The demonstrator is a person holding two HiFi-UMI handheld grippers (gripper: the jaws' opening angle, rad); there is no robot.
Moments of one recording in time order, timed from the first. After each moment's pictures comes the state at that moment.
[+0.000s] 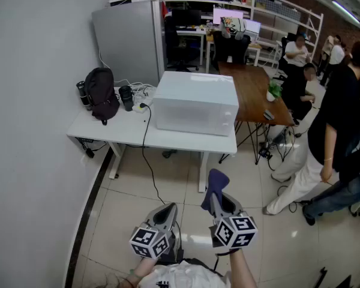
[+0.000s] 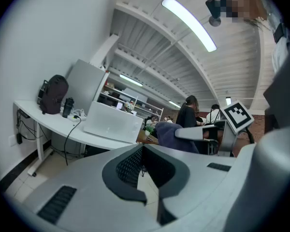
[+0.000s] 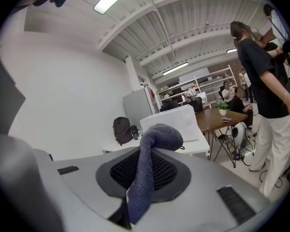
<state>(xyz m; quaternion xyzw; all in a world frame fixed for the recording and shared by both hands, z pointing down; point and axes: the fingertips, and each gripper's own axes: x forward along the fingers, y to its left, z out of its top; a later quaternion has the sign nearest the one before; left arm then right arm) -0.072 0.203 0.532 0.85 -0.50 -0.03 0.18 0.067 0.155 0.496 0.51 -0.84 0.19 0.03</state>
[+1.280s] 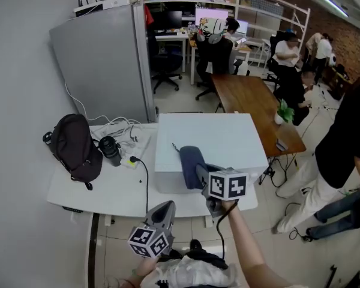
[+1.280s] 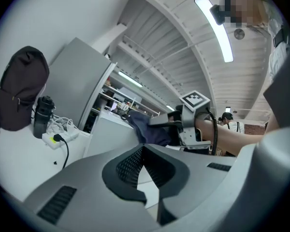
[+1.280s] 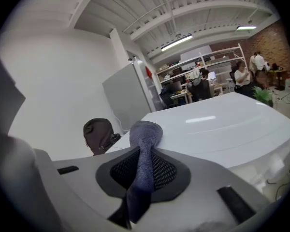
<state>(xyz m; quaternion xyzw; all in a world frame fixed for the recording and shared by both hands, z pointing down) -0.185 -0.197 0.511 0.88 -0.43 -0.05 0.20 -0.077 -0.315 0.479 0.48 -0.82 0.28 0.10</state>
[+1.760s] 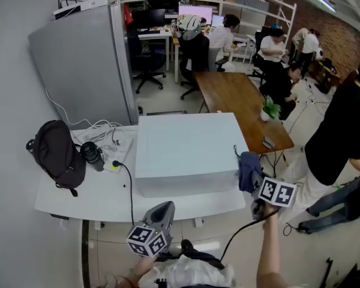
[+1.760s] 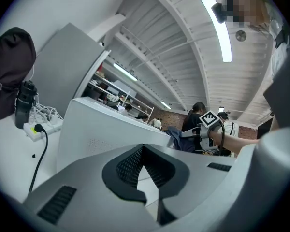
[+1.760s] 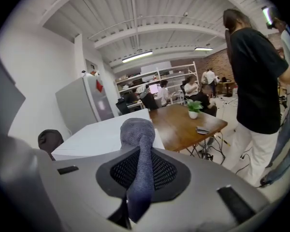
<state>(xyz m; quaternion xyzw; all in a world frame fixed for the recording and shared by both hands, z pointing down) -0.127 -0.216 0.521 0.90 -0.39 -0.03 0.22 0.204 -0.264 0.492 0.68 -0.67 0.29 0.08</state>
